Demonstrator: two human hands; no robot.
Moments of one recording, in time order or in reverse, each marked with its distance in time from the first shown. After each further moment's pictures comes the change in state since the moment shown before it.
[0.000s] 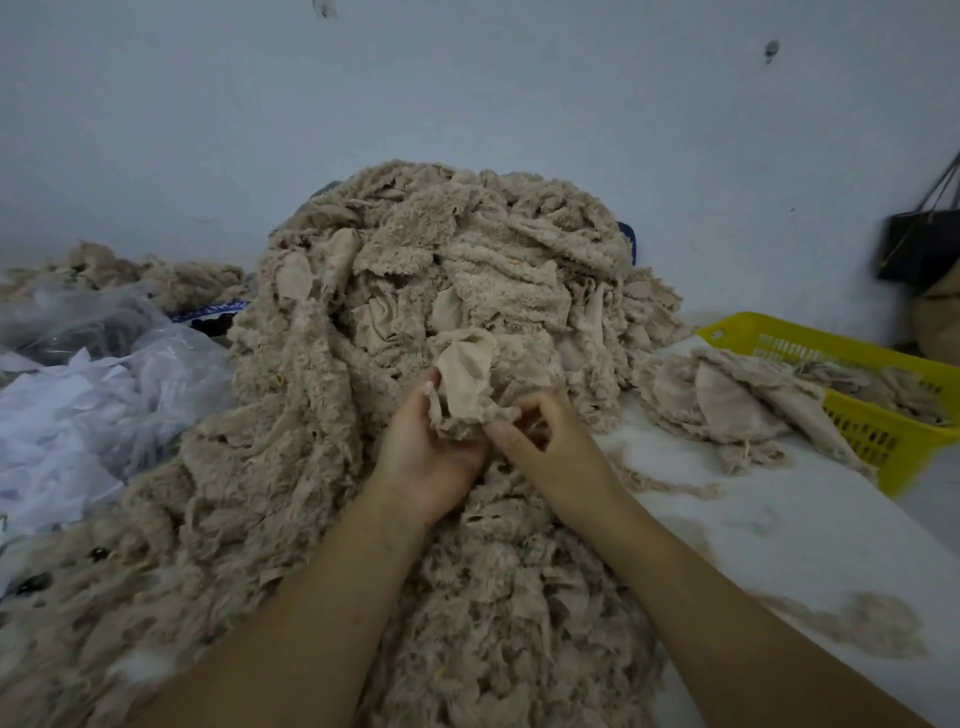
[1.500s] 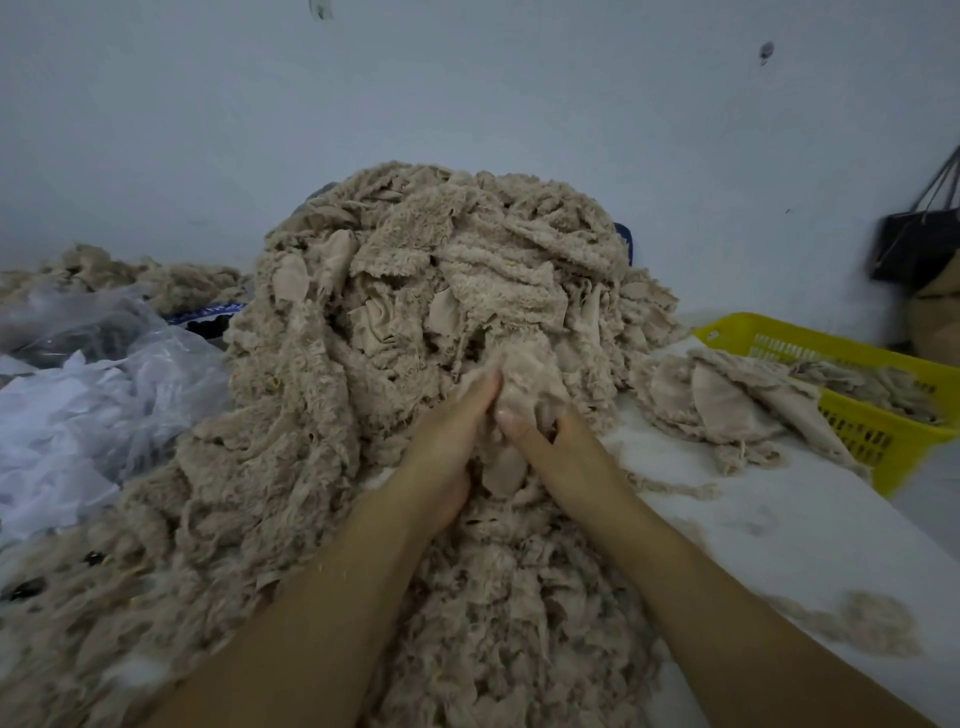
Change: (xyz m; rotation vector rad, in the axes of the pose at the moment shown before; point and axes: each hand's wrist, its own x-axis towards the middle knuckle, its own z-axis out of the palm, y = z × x) left_hand -0.007 -0.010 0.014 0.698 0.042 0.100; right_hand 0.000 0.000 -0.001 0.234 0.025 0.050
